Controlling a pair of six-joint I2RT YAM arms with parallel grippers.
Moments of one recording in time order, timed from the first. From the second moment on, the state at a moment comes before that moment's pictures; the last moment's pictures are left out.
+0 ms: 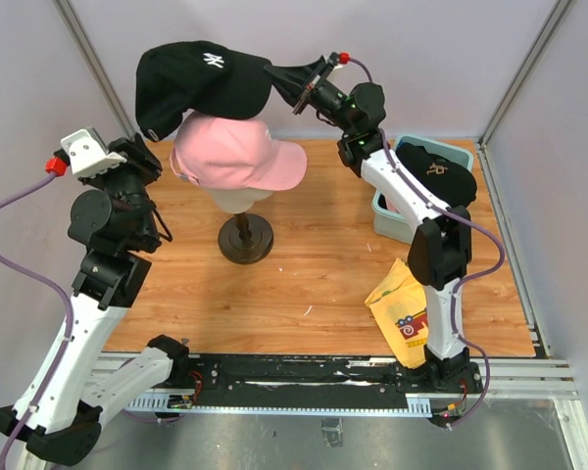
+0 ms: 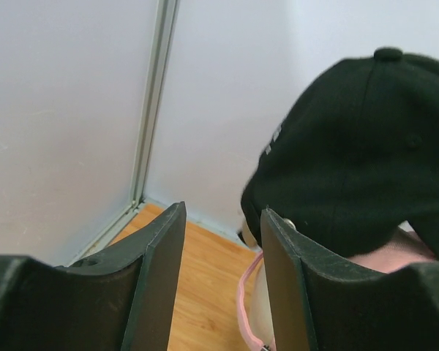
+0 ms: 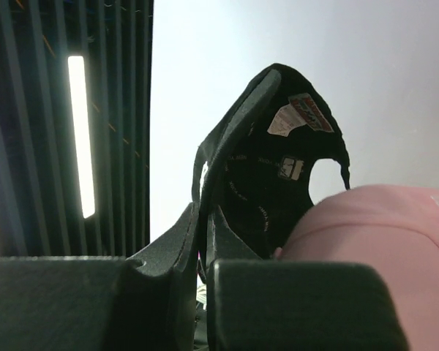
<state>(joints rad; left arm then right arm) -0.42 0.84 1.18 0.05 -0.79 -0.04 0.50 2.10 2.05 0.64 -0.53 1.95</state>
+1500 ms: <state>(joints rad) -0.42 1.03 1.28 0.06 -0.79 -0.06 0.44 1.78 1.49 0.72 -0.67 1.99</state>
